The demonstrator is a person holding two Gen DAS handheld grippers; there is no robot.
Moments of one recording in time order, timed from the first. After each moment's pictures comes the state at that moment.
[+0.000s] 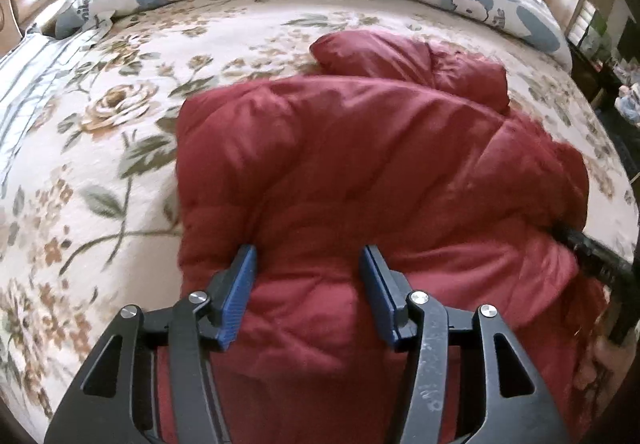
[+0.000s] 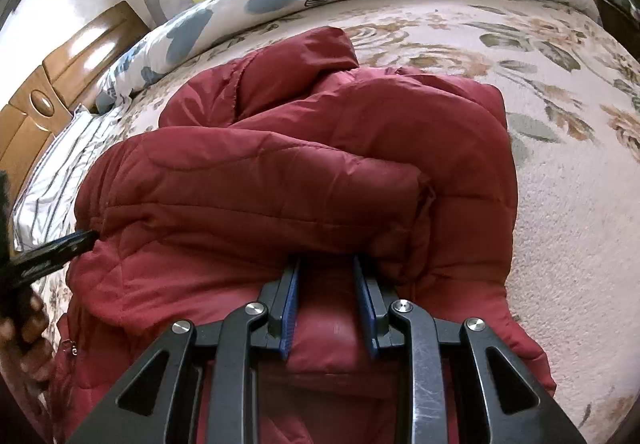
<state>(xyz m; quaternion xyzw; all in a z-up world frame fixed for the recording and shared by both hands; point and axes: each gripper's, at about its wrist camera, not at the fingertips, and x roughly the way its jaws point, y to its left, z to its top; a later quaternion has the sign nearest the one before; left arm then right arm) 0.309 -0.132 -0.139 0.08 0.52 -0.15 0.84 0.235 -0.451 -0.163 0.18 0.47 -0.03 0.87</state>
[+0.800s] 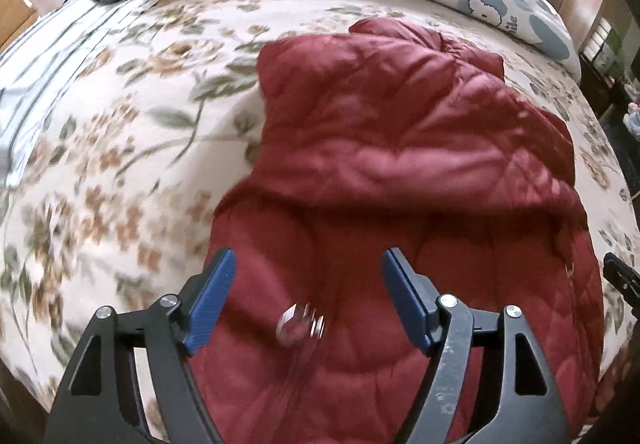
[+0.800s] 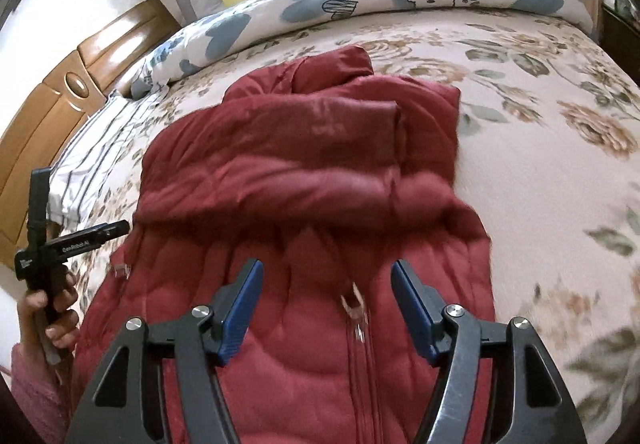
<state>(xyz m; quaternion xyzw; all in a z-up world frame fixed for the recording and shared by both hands) 0.220 -0.070 -0.111 0.04 0.53 -0.11 0.84 0.115 -0.432 -0.097 0.16 0.47 0.00 0.87</state>
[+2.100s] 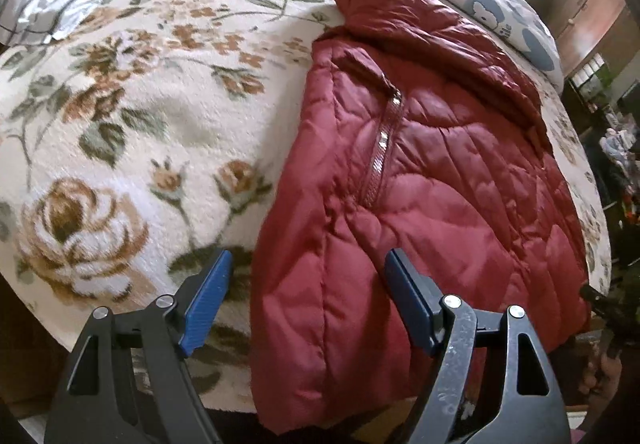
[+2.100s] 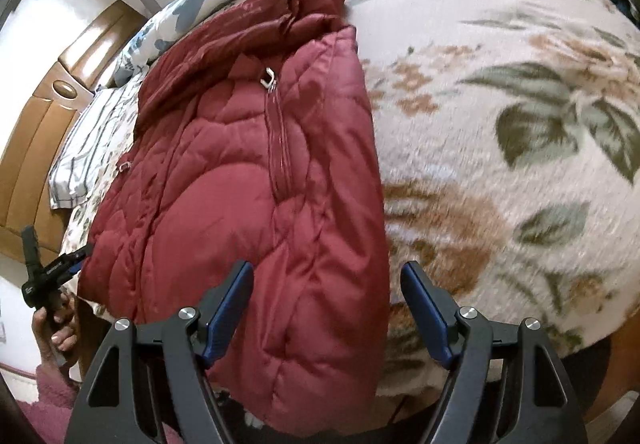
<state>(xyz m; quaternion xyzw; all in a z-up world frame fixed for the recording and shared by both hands) 0.071 0.055 -0.134 -0.05 0.56 -0.13 0.82 -0.078 -0.449 -0.136 0.25 0.52 -0.03 0.82</state>
